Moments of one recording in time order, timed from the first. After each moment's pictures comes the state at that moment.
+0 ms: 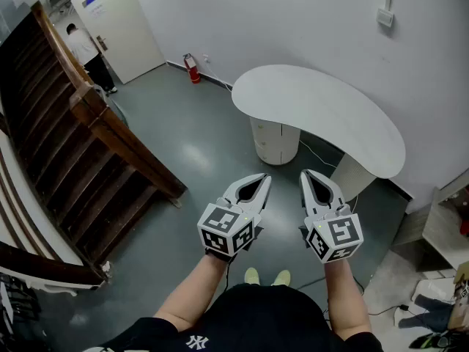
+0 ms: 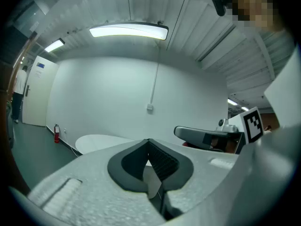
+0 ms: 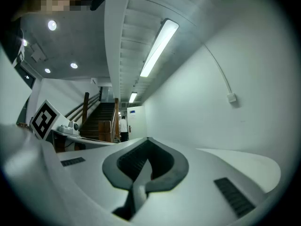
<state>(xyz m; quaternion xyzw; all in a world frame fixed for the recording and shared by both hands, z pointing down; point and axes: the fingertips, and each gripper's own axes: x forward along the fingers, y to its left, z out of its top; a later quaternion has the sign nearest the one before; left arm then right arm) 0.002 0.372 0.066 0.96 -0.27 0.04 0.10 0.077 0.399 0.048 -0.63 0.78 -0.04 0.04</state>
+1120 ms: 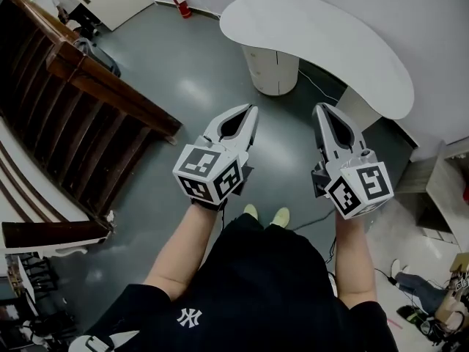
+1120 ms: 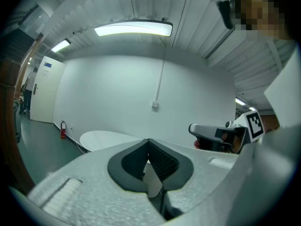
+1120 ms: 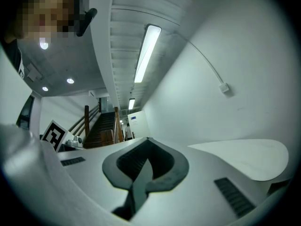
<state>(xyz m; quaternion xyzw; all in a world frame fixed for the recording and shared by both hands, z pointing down) 0.026 0.367 0.086 0.94 -0.31 0.06 0.11 0.138 0.417 0.061 -0.60 0.78 -0.09 0.11</state>
